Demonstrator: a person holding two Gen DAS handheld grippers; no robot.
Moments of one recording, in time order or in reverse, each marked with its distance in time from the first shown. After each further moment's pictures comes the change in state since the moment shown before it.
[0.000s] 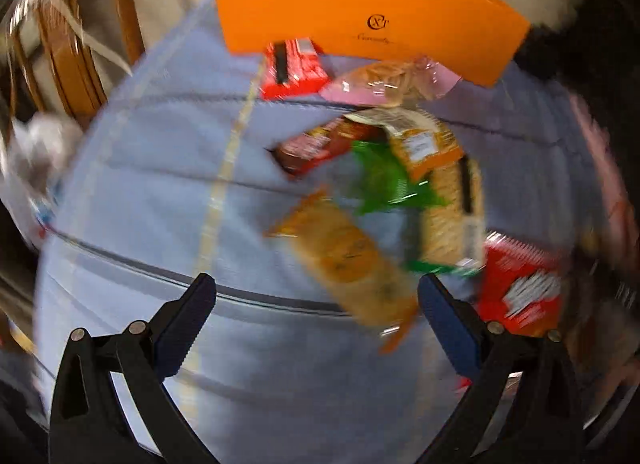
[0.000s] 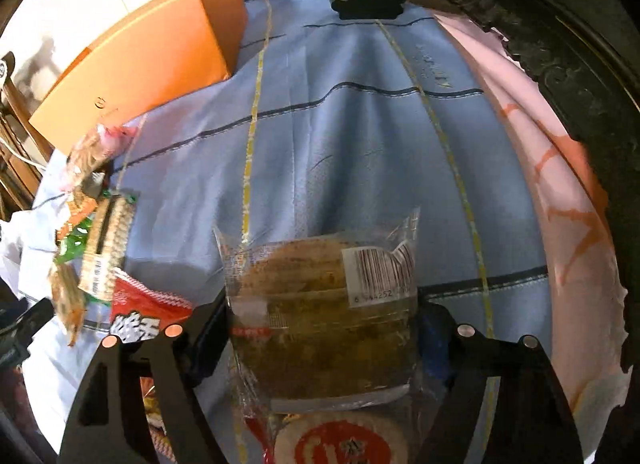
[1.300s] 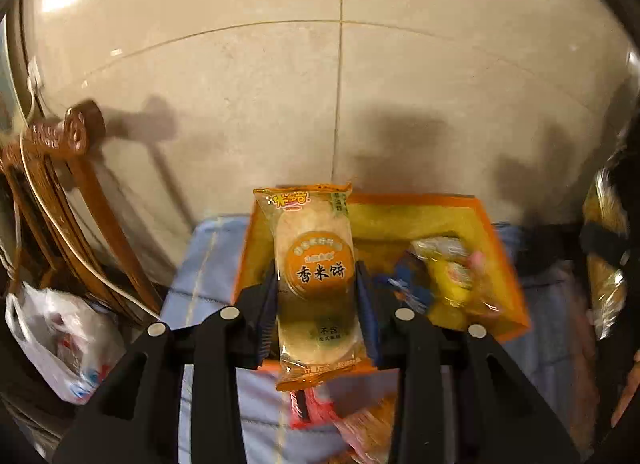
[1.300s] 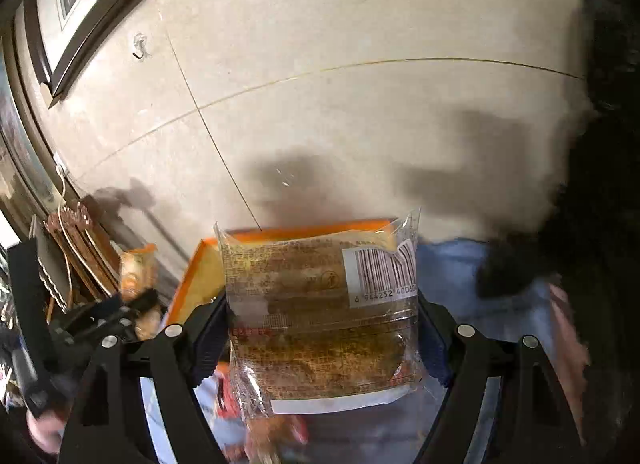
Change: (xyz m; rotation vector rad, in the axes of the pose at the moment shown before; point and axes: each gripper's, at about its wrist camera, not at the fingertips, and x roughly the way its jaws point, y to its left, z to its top) left arm -0.093 -0.017 0.274 0.107 -0.388 0.082; right arm -0.114 0.147 0.264 -0.097 -0.374 0.261
